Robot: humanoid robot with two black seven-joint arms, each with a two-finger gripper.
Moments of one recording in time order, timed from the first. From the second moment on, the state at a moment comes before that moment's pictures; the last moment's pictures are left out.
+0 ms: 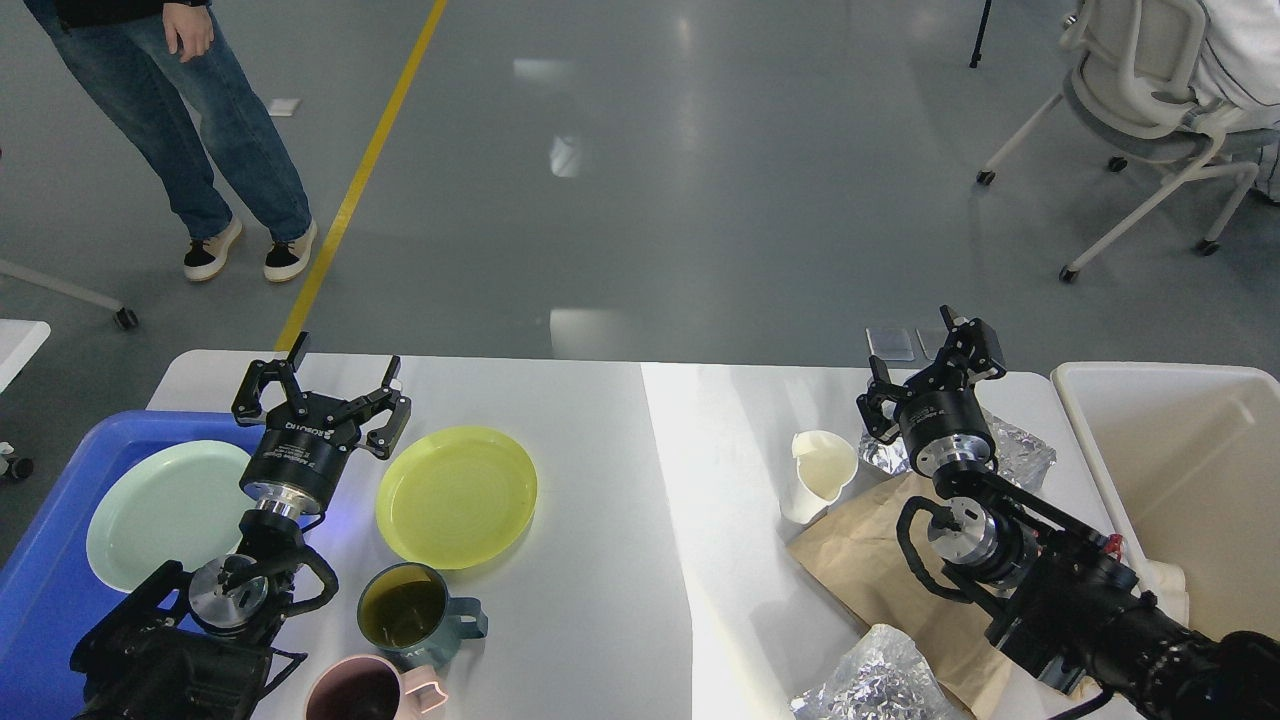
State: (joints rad) left arm -0.42 0.13 -1.22 -0.59 -0.30 -0.69 0.00; right arm 0.60 -0.15 0.61 0.62 0.12 0.06 0.57
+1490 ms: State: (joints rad) left arm -0.48 0.21 -0.99 -0.61 -0.28 -0.58 0.01; right arm 0.59 -0.15 0.61 0.62 0.12 0.06 0.56
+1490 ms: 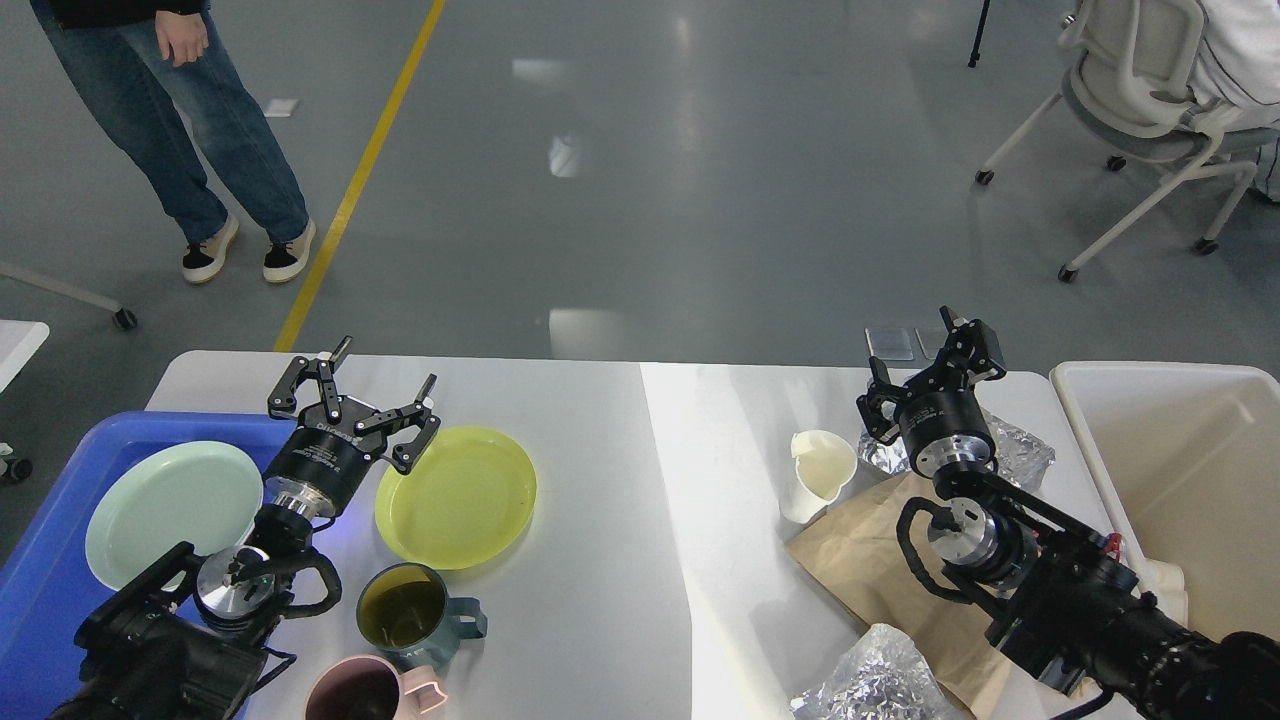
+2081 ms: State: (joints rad) left arm -0.96 0.54 -0.31 -0.61 -0.22 -0.18 0.01; right arm 0.59 -0.15 0.61 0.62 0.12 0.07 0.57
